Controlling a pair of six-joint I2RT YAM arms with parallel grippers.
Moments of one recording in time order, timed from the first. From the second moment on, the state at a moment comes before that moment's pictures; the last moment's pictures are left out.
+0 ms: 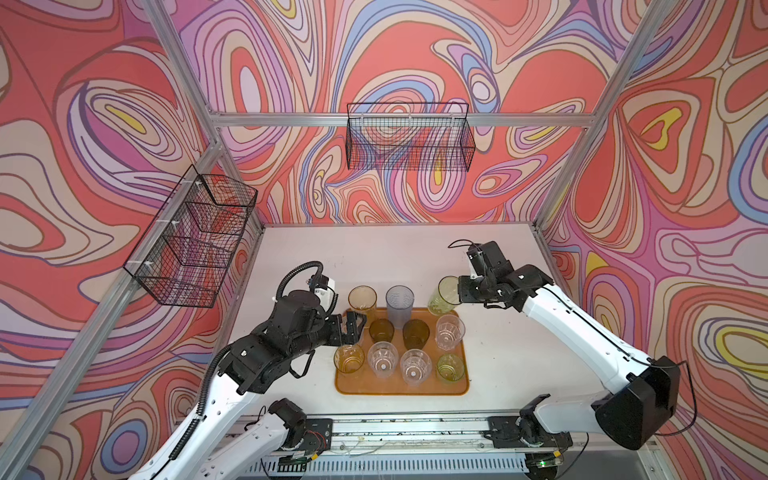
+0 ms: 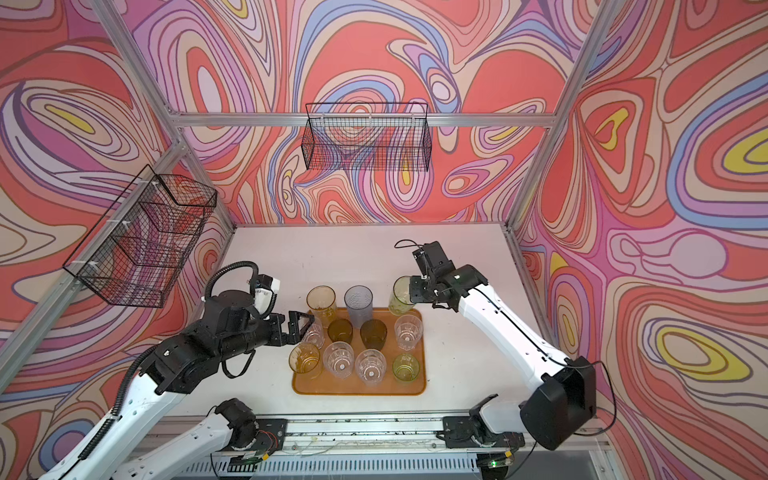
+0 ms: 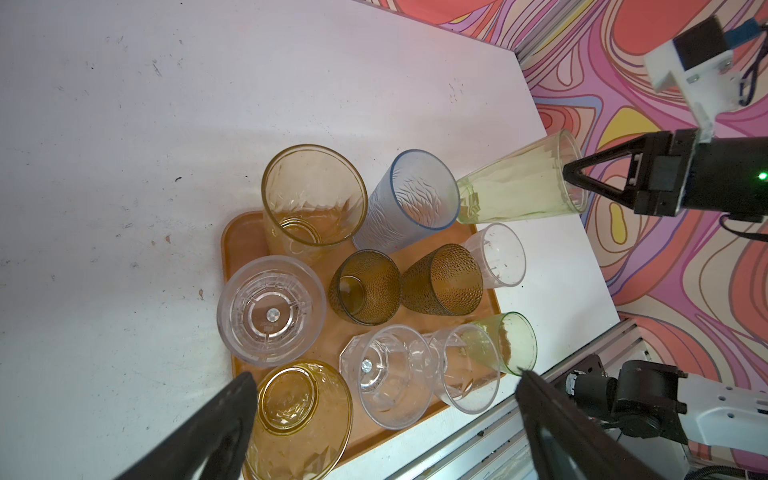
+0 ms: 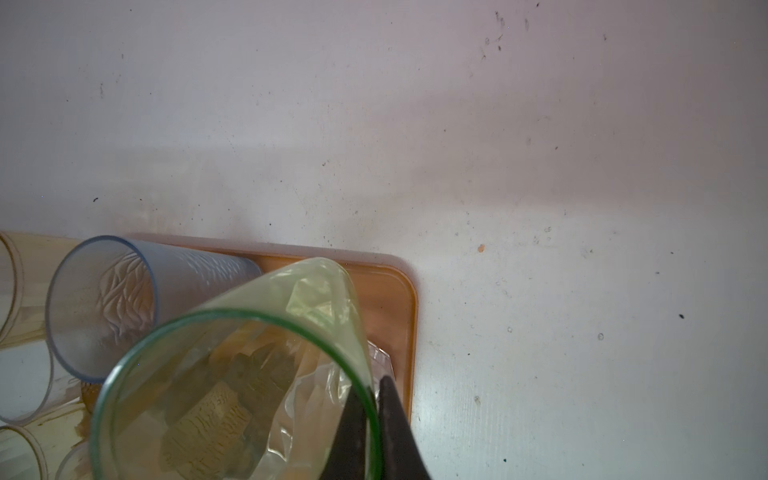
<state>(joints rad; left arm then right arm) -0.59 0.76 0.97 -0.86 0.06 -0.58 0.50 1.36 1.25 -0.90 0.10 0.46</state>
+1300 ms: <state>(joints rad) -0.59 0.80 0.94 -0.86 0.06 -0.58 0.59 1.51 1.24 -0.88 0.18 0.49</state>
